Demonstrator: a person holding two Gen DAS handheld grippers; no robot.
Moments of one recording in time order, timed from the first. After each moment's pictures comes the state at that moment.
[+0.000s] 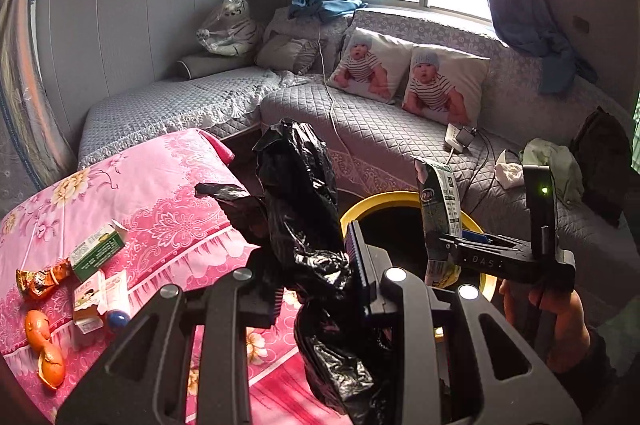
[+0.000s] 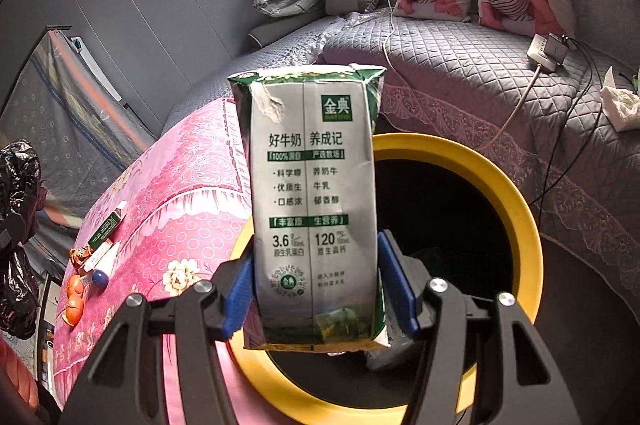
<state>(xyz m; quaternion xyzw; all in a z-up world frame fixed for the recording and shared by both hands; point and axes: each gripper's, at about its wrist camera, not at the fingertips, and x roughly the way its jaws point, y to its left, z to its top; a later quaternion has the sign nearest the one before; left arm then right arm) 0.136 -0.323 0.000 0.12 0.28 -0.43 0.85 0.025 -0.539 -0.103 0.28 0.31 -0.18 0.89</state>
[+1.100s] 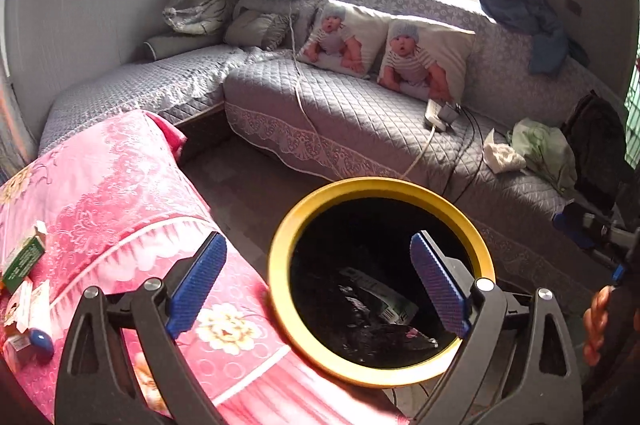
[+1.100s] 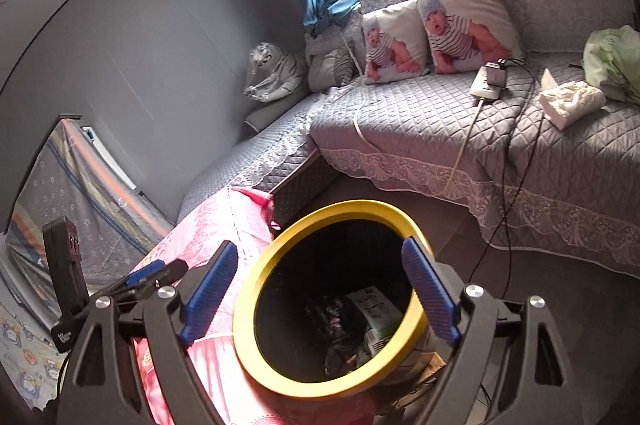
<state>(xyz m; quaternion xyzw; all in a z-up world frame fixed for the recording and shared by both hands) 0.146 -0.399 -0.048 0.12 0.29 -0.45 0.83 -0.108 -0.564 -0.056 0.33 0.16 -0.20 0.91</state>
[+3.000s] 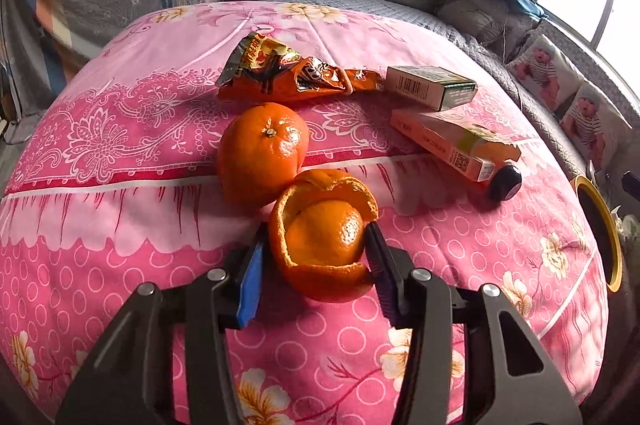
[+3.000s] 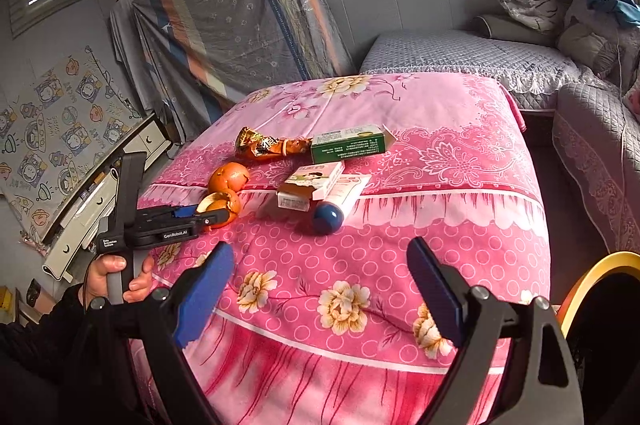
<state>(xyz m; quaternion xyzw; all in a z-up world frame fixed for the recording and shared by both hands) 0.296 -0.016 -0.128 0.01 0.42 -0.19 0.89 0.165 -0.269 -0.035 0.09 0.36 0.15 0.92</state>
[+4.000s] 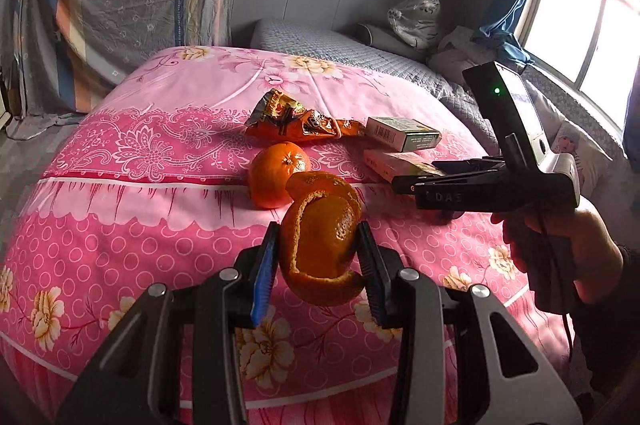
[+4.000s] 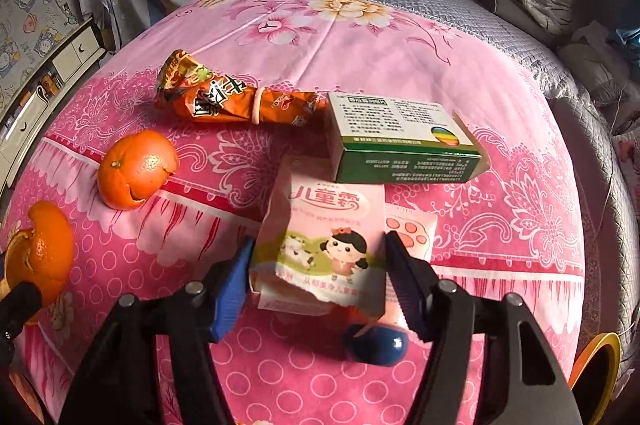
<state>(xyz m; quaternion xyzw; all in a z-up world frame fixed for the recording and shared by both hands) 0.237 0.022 -0.083 -0.05 0.35 -0.20 0.91 0.335 -0.156 -0.113 -0.06 0.49 0.05 0.87</state>
